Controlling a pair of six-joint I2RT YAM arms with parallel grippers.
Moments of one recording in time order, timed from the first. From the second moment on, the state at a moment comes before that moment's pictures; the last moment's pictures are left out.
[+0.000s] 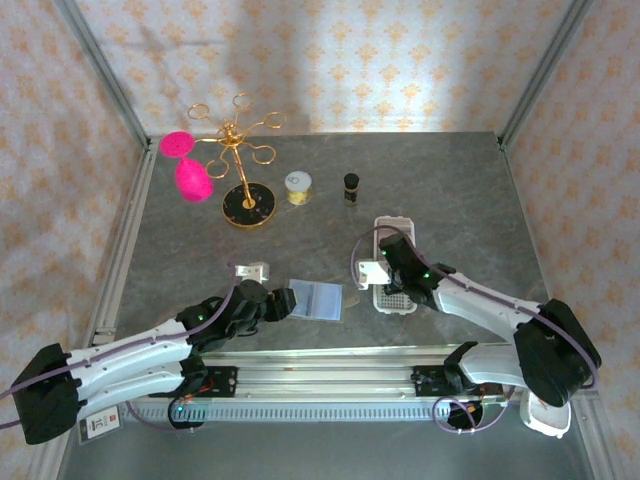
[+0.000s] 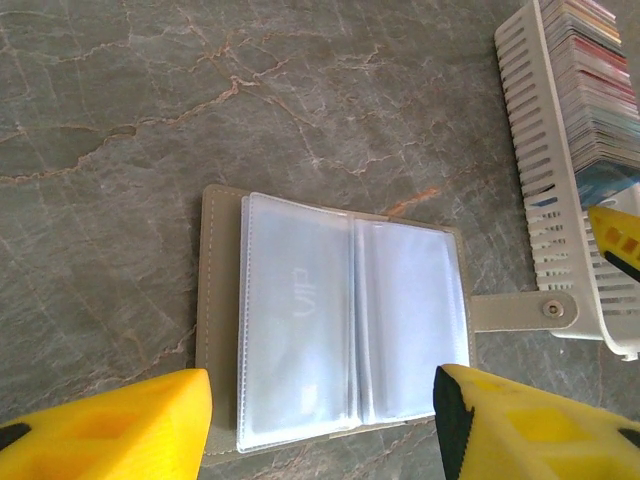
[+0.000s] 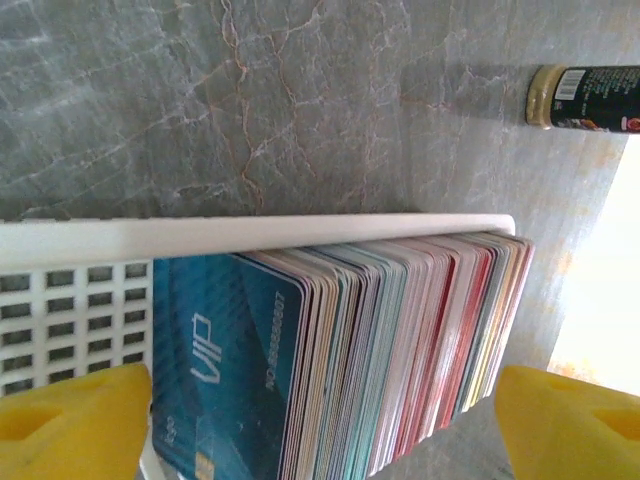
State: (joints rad) left arm -0.88 0.84 0.33 -0.18 -0.21 -0.93; right arm 0.63 1.24 0.58 -0.23 0.28 -1.22
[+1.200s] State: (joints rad) left arm -0.88 0.85 0.32 -0.15 -0.18 -0.94; right arm 0.61 1.22 0.55 -0.21 0.29 -1.23
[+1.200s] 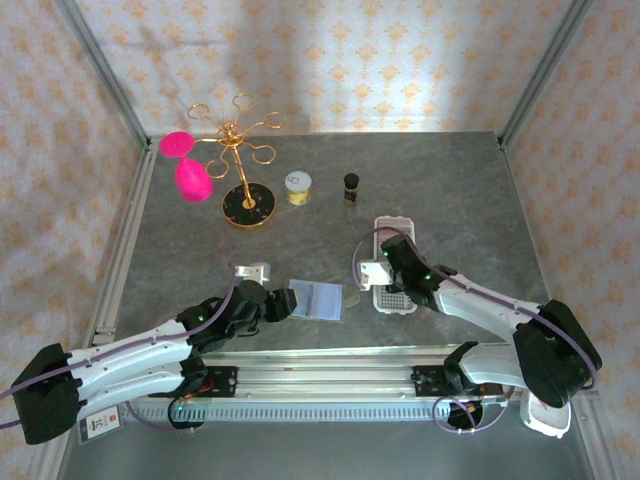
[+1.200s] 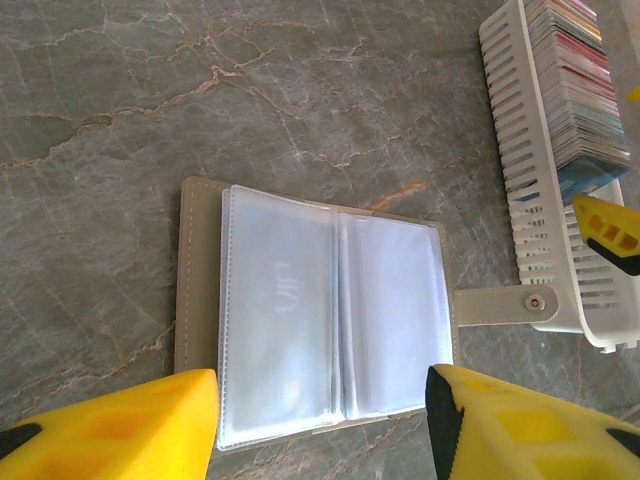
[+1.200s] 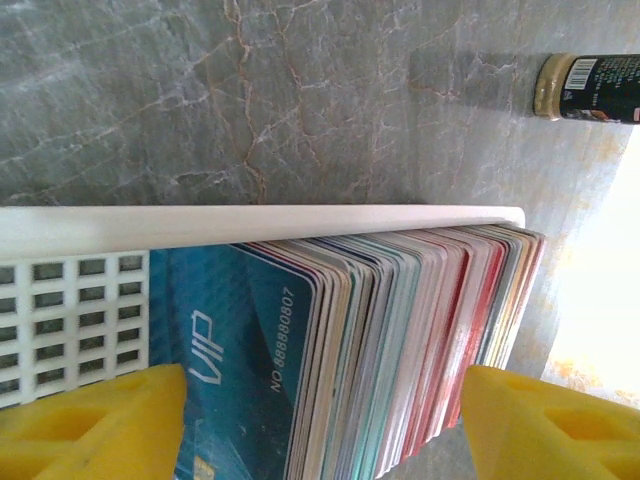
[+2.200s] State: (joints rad) left arm -0.88 0.84 0.32 -0.14 -0.16 -0.94; right arm 0.59 1.23 0.55 -0.22 0.29 -1.22
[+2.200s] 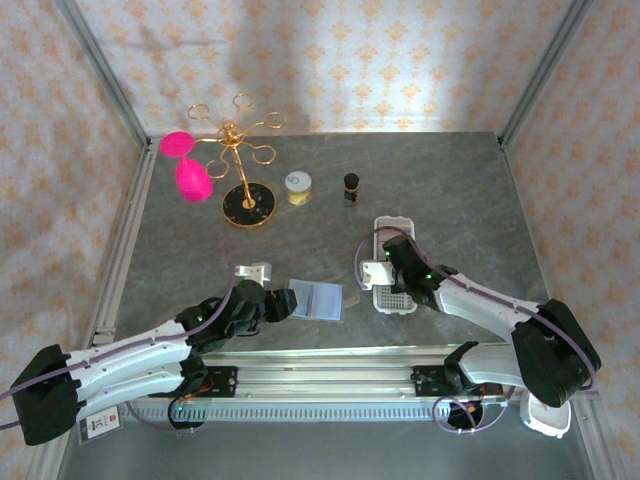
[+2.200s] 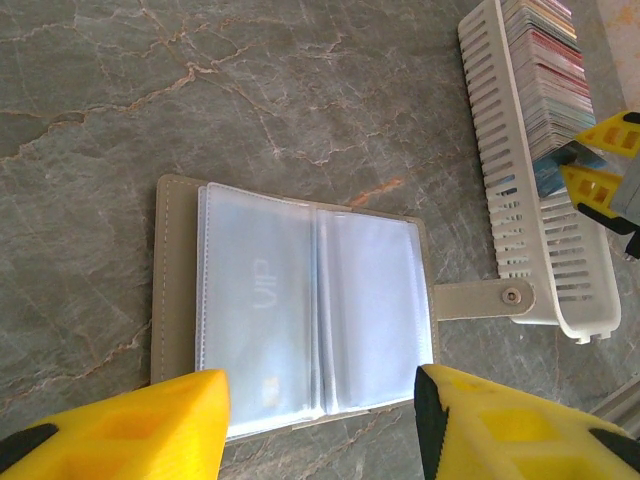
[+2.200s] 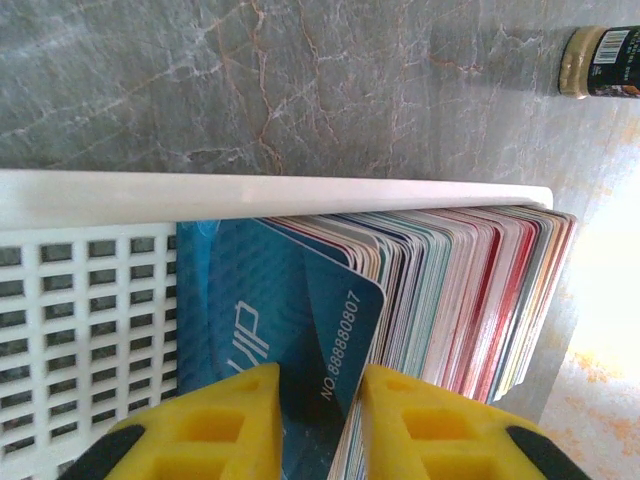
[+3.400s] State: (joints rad) left arm -0.88 0.87 0.32 -0.12 -0.13 -0.94; right arm 0.59 1.15 0.55 -0.24 0.28 -1.21
